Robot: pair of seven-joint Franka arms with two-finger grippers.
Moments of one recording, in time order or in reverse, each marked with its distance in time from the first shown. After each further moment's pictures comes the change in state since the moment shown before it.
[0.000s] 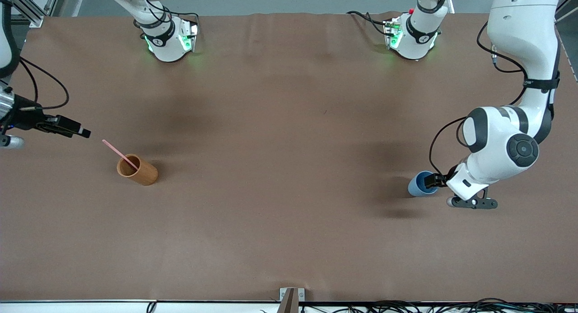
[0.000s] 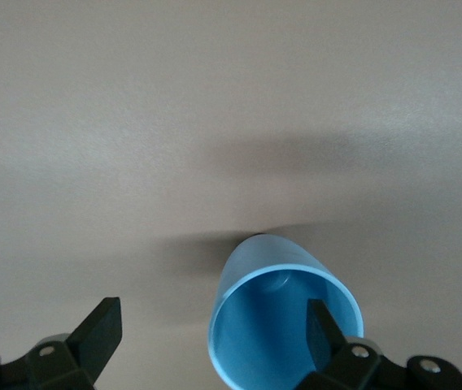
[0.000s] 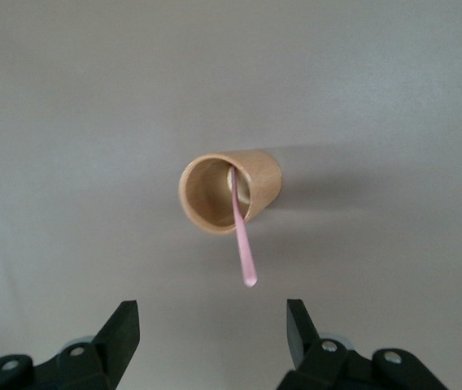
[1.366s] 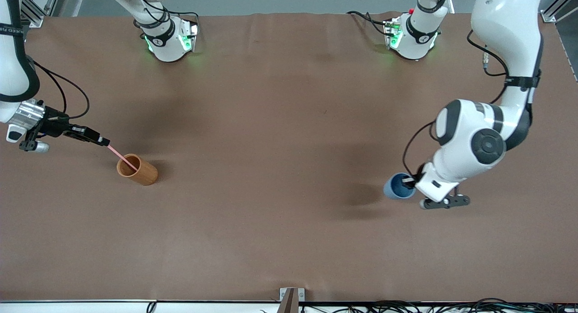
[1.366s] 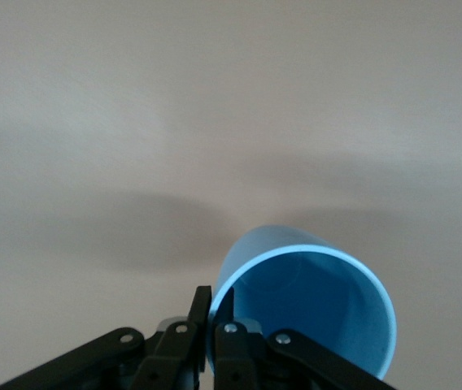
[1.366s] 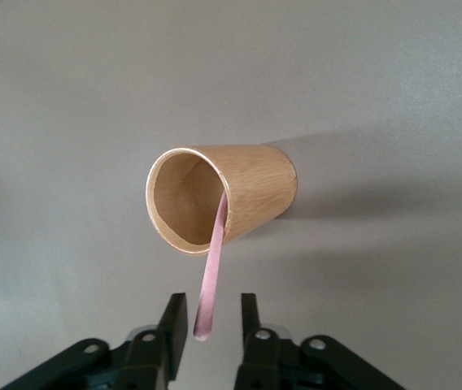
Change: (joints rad) left arm -0.037 -0.029 -0.213 0.114 0.100 -0.124 -0.506; right arm -0.062 0.071 0.003 -0.162 0.244 0.144 -0.202
